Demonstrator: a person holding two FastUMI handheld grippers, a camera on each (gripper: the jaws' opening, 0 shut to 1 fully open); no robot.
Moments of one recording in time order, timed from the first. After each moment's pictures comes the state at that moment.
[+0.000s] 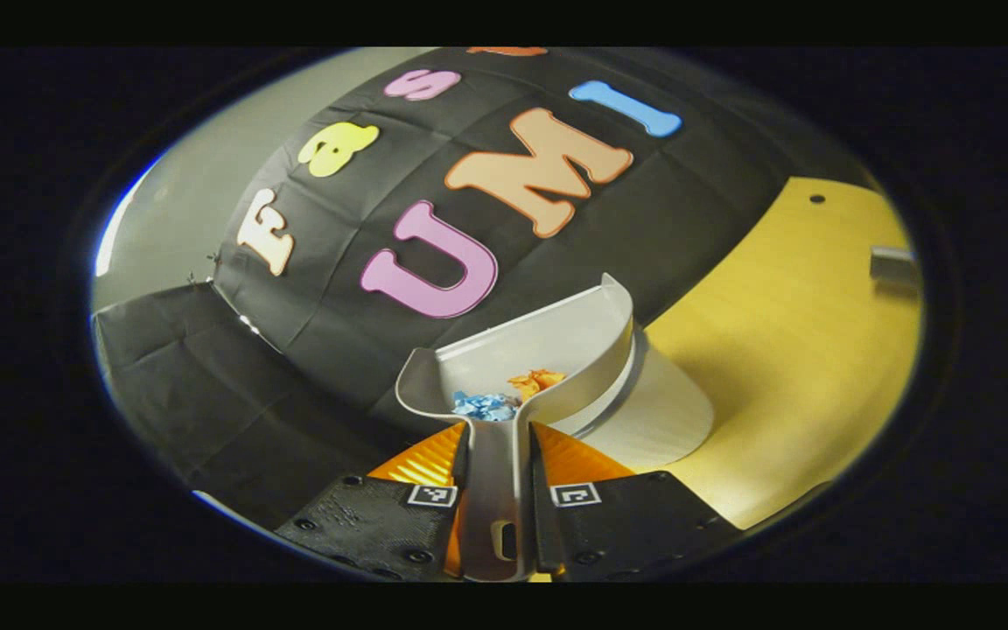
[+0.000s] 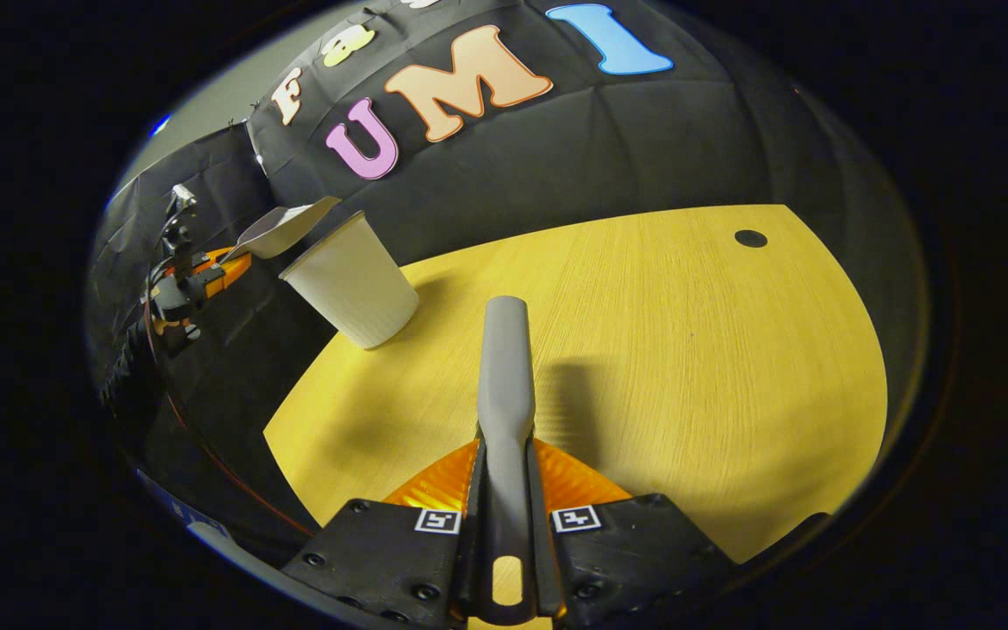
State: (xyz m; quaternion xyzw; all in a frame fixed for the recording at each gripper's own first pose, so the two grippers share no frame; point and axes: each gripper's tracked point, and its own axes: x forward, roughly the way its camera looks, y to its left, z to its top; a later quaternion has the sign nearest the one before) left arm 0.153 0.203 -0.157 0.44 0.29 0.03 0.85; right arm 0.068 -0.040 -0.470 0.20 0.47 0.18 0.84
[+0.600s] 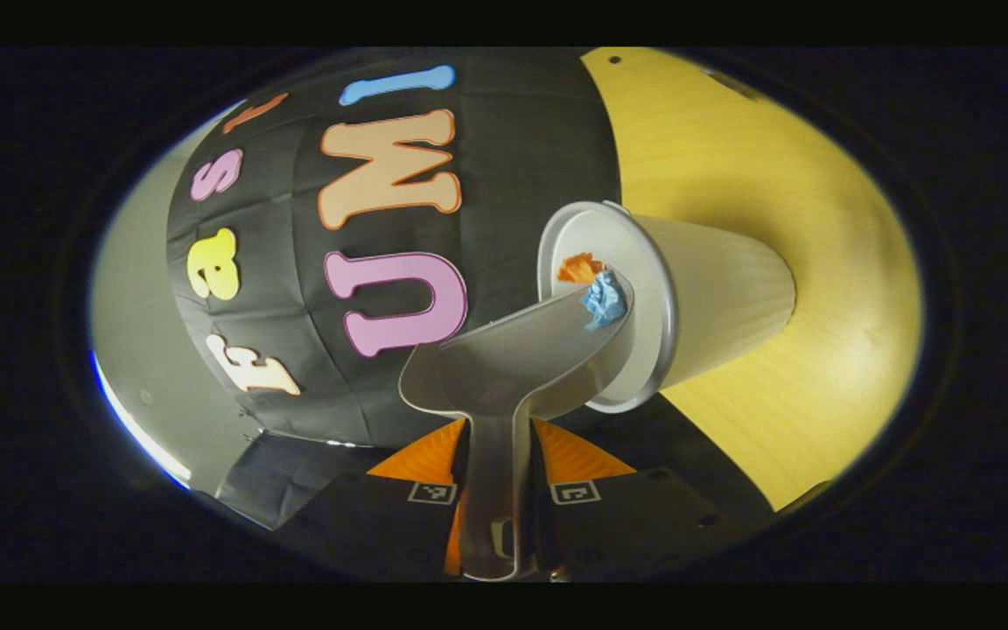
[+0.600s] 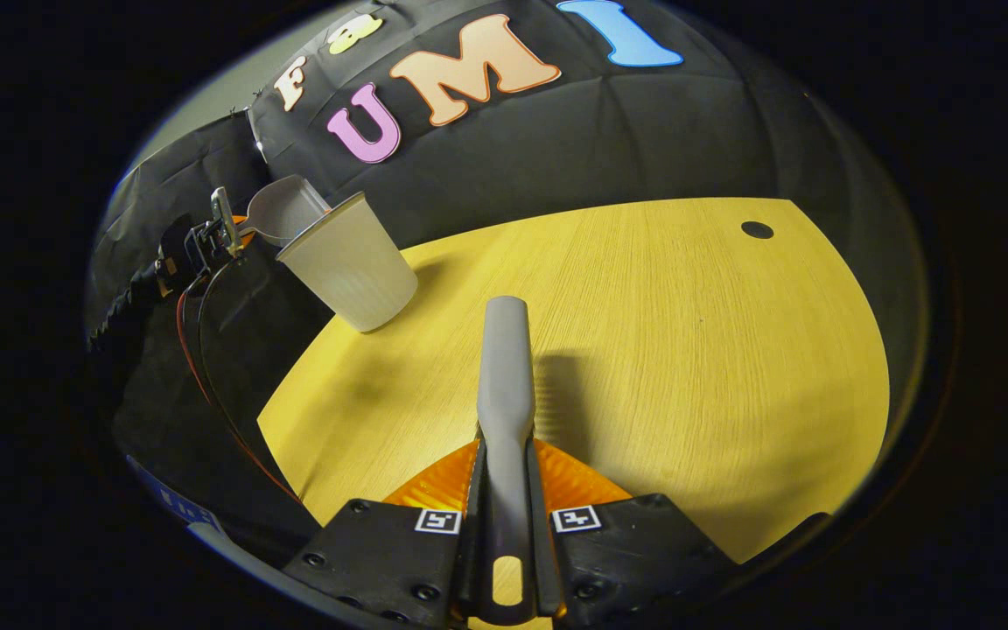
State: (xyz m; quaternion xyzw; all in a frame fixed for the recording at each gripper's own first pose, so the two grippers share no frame) left arm 0.182 0.253 -0.163 0.71 0.29 -0.05 0.64; right arm 0.061 -0.032 -0.478 0.18 0.49 0.19 0.83
